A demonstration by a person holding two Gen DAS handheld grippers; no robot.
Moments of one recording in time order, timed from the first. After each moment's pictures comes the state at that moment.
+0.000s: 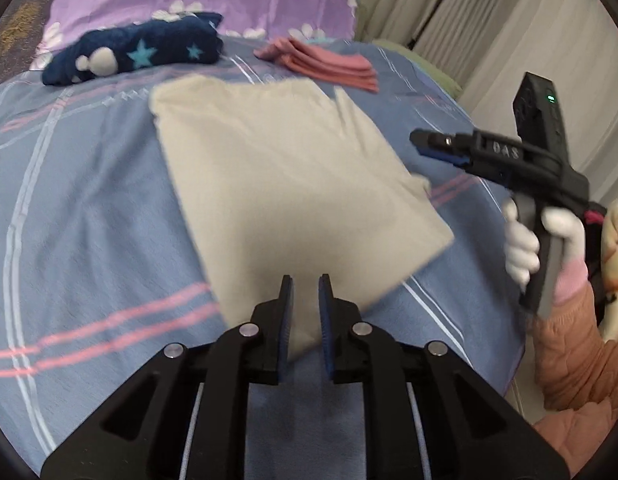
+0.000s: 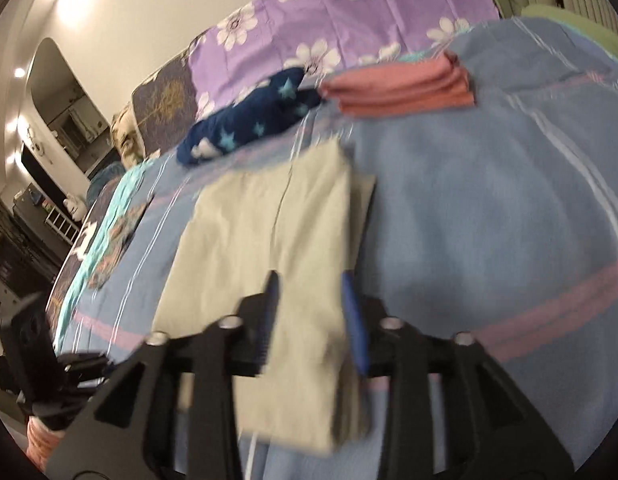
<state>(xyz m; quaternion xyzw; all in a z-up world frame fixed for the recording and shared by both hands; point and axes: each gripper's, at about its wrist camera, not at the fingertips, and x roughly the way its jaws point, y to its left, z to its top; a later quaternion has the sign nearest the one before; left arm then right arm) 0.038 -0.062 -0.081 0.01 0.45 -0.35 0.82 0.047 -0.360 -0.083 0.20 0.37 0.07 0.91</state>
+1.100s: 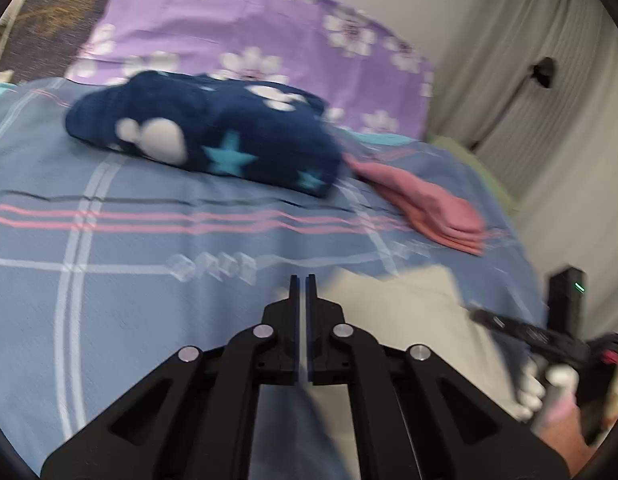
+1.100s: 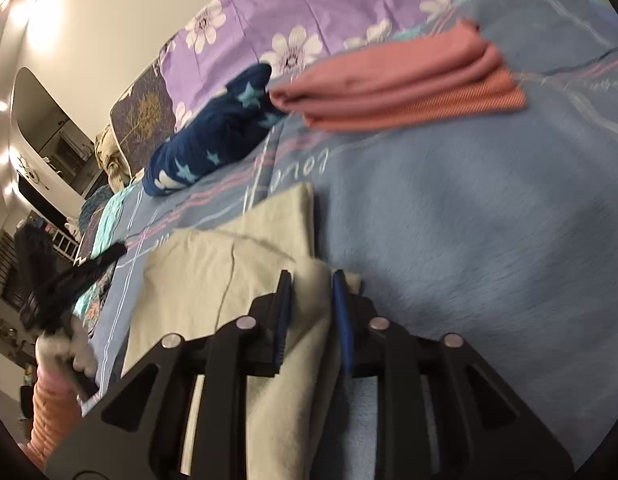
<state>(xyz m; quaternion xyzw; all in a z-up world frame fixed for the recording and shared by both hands) 0.247 -0.034 -0.067 -0.11 0.39 -0.31 0.86 0.159 -0.385 -0.114 0.25 0.38 0.07 0.89</state>
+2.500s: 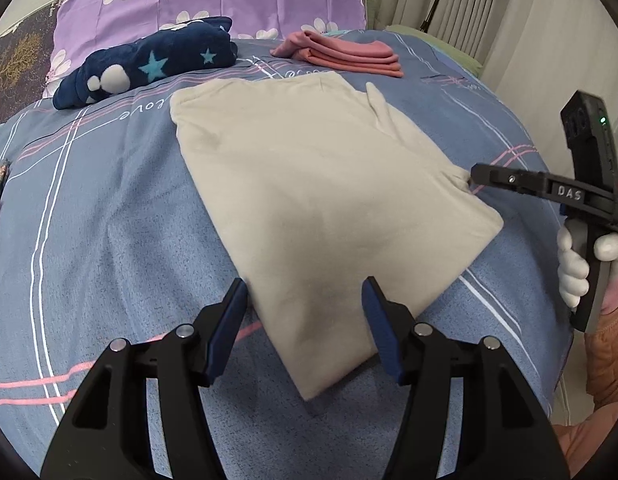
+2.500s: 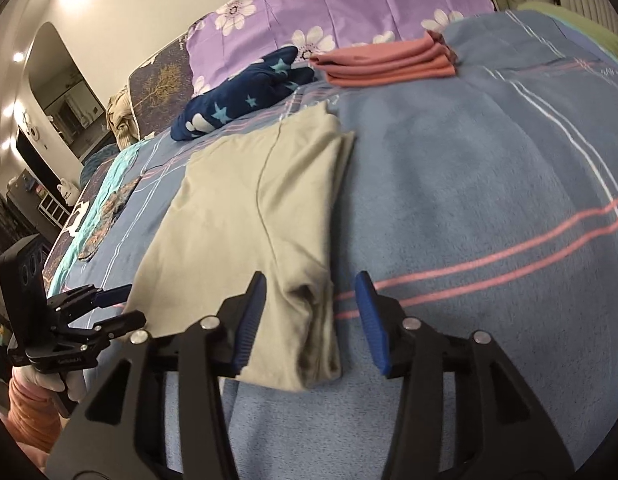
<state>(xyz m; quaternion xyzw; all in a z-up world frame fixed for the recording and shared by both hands) 0.040 -0.069 -0.096 0.08 0.44 -0.32 0.84 0.007 -0.356 -0.110 0.18 0.39 0.07 0.90</state>
